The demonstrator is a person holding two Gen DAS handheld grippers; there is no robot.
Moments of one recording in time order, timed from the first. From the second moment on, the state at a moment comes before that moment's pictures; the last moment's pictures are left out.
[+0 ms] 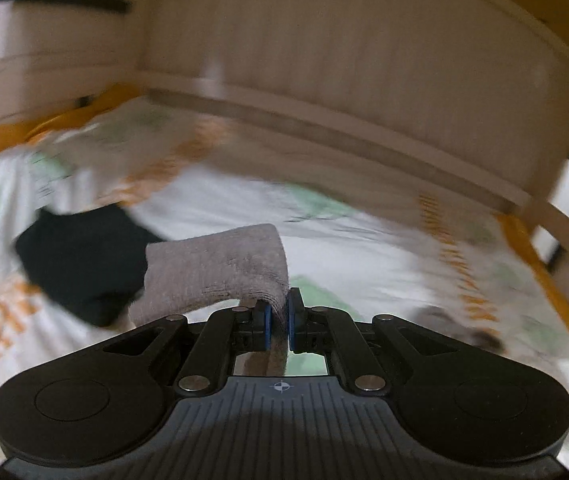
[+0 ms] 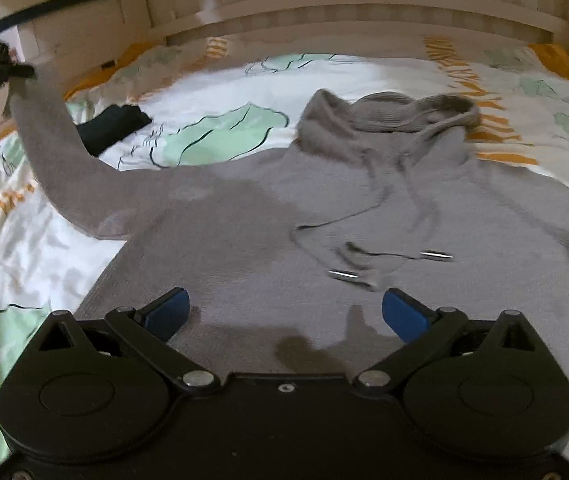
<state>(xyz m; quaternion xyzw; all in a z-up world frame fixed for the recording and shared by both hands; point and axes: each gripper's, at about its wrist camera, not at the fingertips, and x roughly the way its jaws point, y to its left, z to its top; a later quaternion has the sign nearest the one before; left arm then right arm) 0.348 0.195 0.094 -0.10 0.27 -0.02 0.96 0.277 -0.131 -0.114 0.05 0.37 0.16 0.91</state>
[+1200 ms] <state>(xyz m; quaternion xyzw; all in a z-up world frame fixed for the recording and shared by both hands) 0.277 -0.063 -0.108 0.06 0.37 -0.22 0.90 0.245 -0.241 -0.156 0.03 0.42 0.06 0.90</state>
